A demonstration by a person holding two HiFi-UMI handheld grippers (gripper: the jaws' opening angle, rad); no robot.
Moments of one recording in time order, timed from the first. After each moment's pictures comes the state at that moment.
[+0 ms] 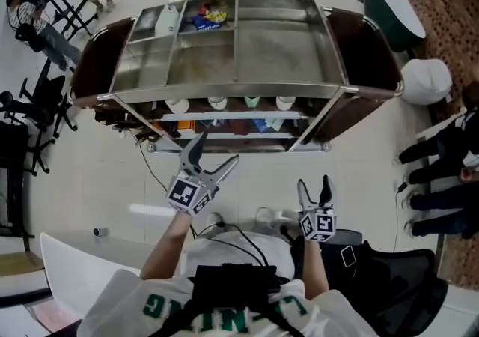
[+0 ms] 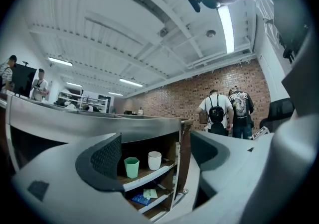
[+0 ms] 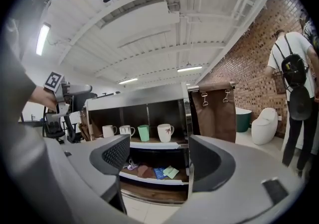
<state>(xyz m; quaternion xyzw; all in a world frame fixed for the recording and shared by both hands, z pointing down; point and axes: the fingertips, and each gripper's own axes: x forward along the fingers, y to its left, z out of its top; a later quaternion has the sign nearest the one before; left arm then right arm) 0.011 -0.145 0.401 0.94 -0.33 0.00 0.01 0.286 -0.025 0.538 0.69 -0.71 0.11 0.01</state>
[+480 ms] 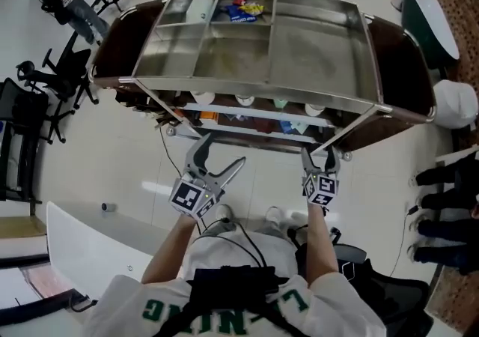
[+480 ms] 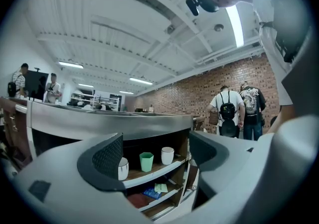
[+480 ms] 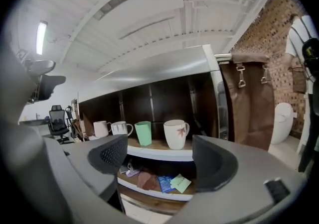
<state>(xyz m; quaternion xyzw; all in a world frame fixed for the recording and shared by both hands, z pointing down) -0.026 -0.153 0.405 0.92 -0.39 0.02 0.01 0.259 -0.191 0.585 0.66 -0.74 0.12 0.04</state>
